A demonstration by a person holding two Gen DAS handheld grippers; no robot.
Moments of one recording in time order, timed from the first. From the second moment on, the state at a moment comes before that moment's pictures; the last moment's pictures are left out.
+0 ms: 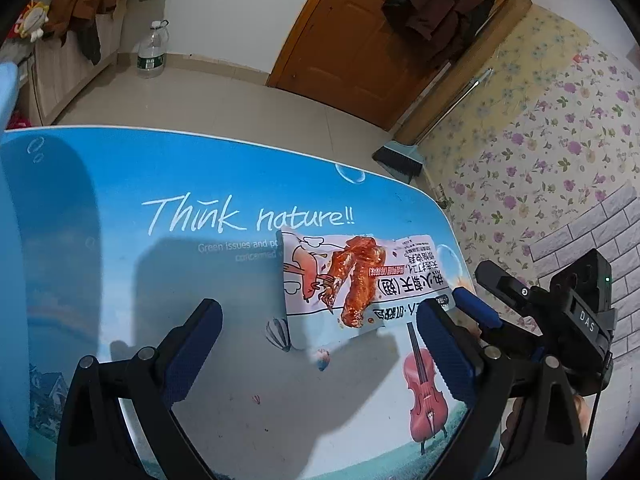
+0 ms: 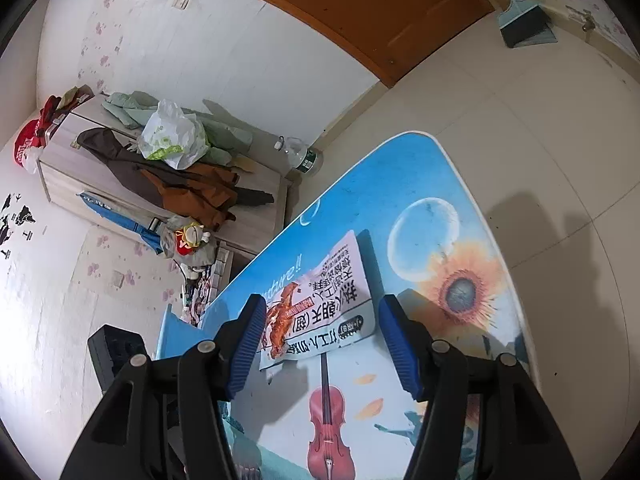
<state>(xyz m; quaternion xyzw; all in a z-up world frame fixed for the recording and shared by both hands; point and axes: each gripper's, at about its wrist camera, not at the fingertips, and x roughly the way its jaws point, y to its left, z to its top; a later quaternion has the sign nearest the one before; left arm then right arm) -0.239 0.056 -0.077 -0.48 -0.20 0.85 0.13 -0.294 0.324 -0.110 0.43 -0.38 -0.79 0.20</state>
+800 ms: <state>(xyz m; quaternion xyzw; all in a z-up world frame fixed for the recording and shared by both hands) -0.256 0.060 -0.078 -0.48 -0.23 0.83 0.19 -0.307 0.303 -0.111 0.44 -0.34 -0.81 0.20</state>
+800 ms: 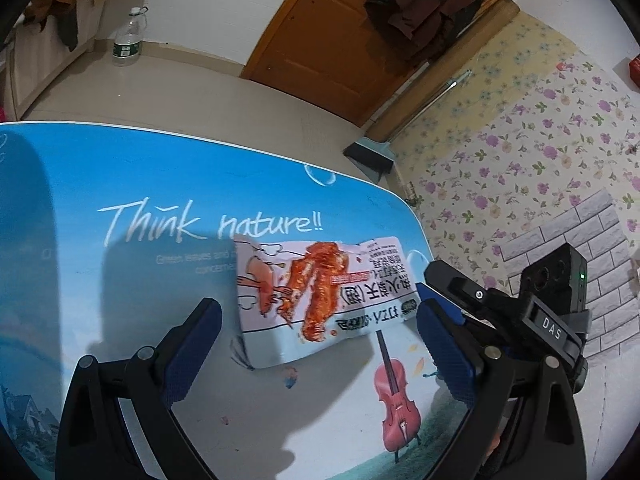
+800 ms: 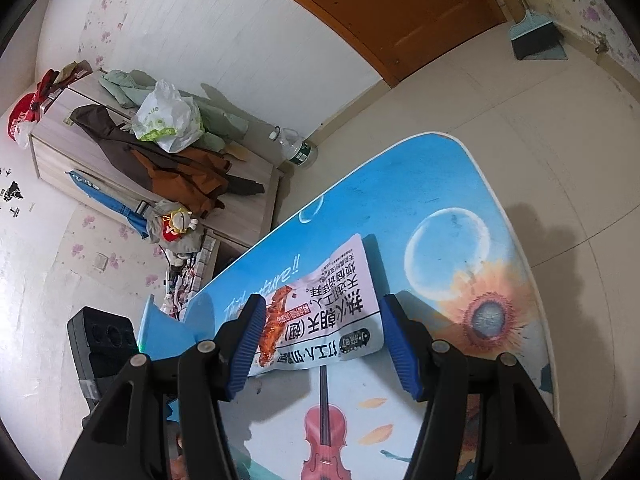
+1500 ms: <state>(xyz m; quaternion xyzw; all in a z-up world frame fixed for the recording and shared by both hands) -0.262 0.058 -0.082 -0.48 -0.25 0.82 0.21 -0.307 0.312 -0.113 0.43 -0.40 -0.78 0.22</state>
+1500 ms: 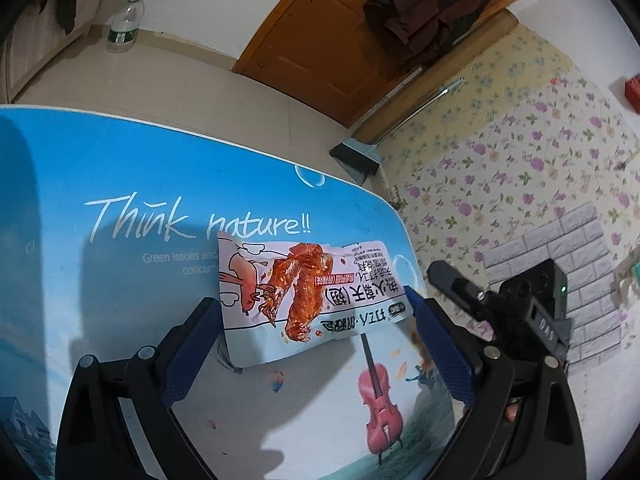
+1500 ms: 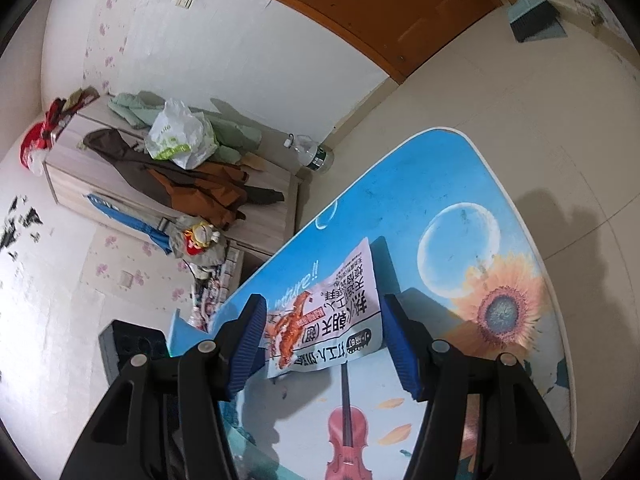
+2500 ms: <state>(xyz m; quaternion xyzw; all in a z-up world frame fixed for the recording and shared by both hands) -0.258 0.041 -0.082 -0.49 -0.31 0.79 0.20 -0.304 0.309 -0.134 0.45 -0.41 -0.76 0.23</state>
